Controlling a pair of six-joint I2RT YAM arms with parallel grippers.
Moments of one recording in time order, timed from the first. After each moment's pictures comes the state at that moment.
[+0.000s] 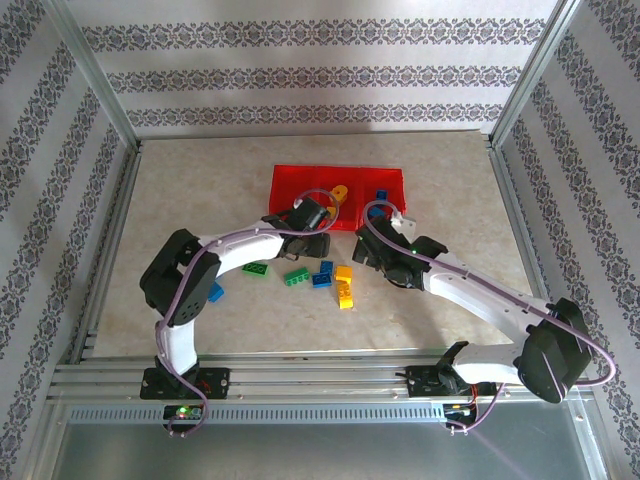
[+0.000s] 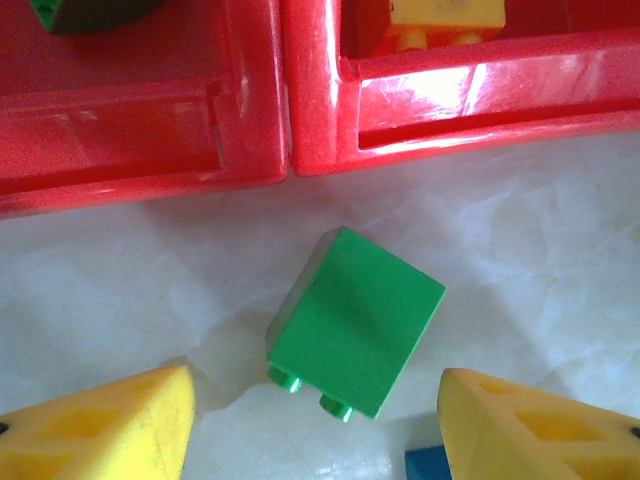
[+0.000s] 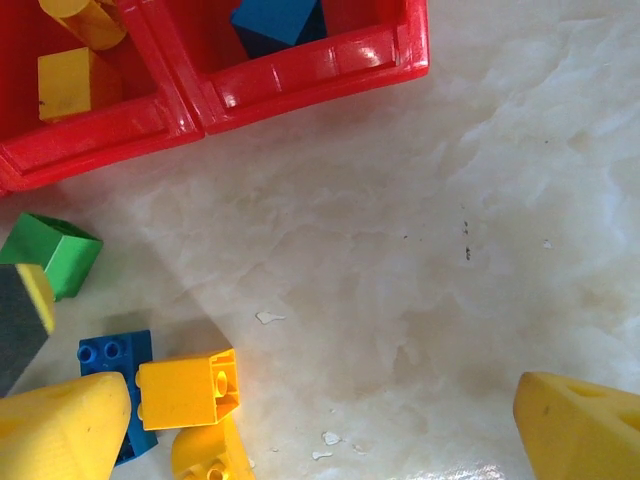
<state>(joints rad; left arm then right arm) -0.68 1.90 1.25 -0.41 -0.12 -0.52 0.71 1.26 0.92 -0.76 0.39 0.97</state>
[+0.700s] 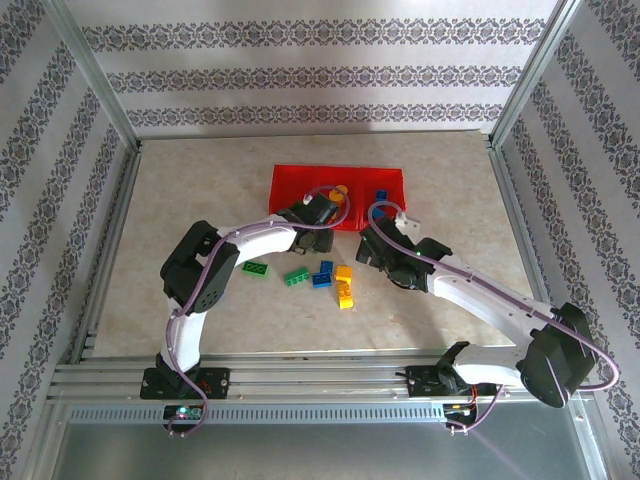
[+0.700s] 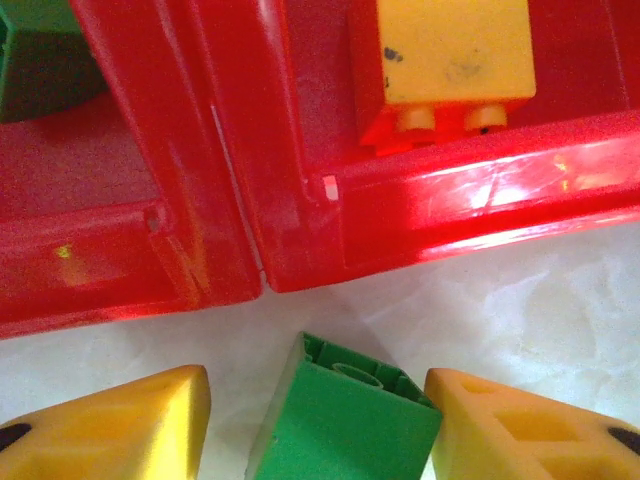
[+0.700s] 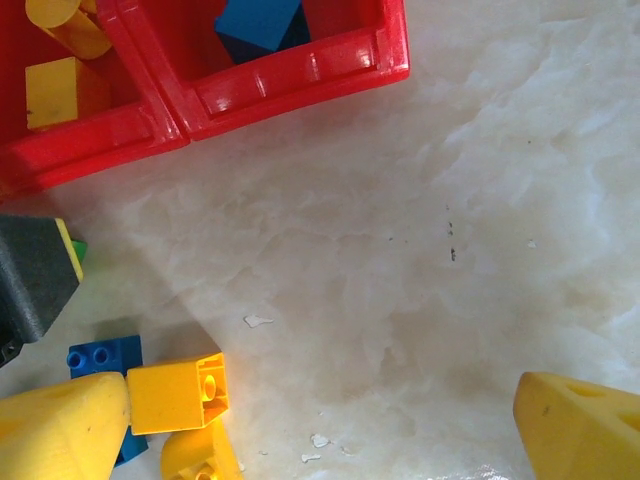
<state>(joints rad) -0.68 2.03 1.38 -0.44 -0.18 -0.47 0.70 1.24 0.90 -0.76 0.39 0.97</state>
